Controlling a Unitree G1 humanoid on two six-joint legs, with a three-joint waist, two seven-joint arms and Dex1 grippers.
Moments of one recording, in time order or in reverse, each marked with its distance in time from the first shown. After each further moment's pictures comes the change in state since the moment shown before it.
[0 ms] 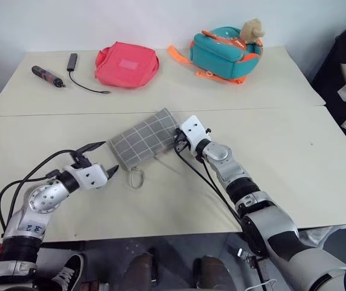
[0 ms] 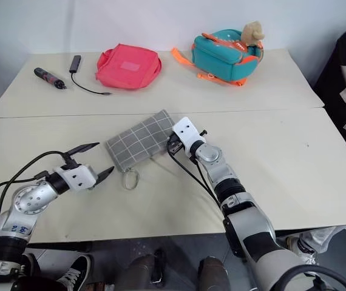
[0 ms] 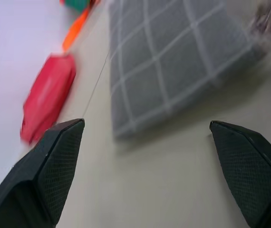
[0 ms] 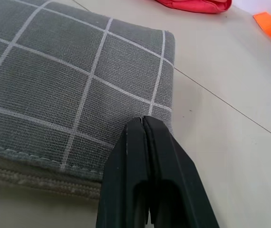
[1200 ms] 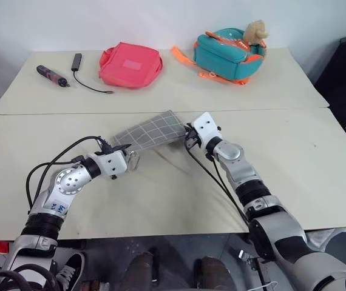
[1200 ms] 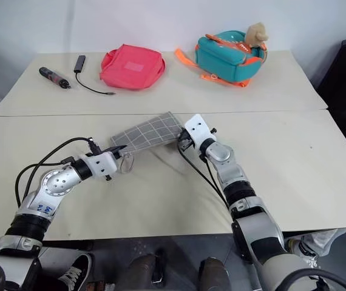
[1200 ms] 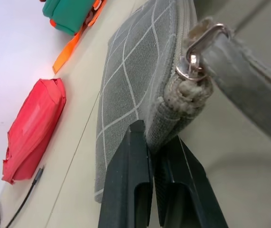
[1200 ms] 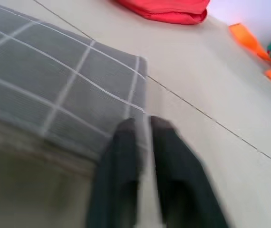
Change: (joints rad) left arm -0.157 -0.067 -0.134 0.069 -0.023 0.101 -0.021; right arm 0.112 -0.078 -0.060 -0.222 0.065 0.038 0.086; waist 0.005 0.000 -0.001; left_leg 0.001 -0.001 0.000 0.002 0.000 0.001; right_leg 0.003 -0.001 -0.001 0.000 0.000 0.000
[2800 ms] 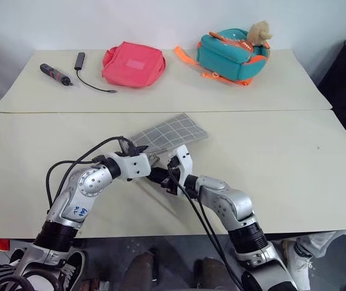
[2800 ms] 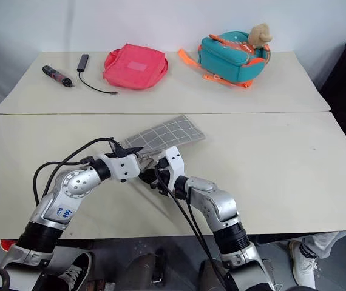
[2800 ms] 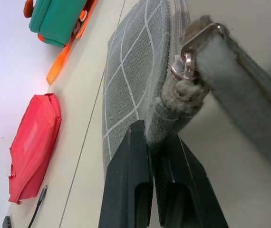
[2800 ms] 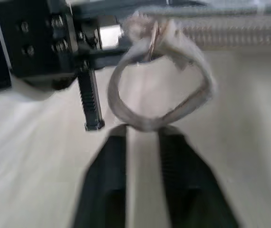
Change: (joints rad) left arm 0.046 -0.064 -0.077 -0.397 0.165 0.362 -0.014; right arm 0.359 0.176 0.134 -0.727 0.461 0.833 0.106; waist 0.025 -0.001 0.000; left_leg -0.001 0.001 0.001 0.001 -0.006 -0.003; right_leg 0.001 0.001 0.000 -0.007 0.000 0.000
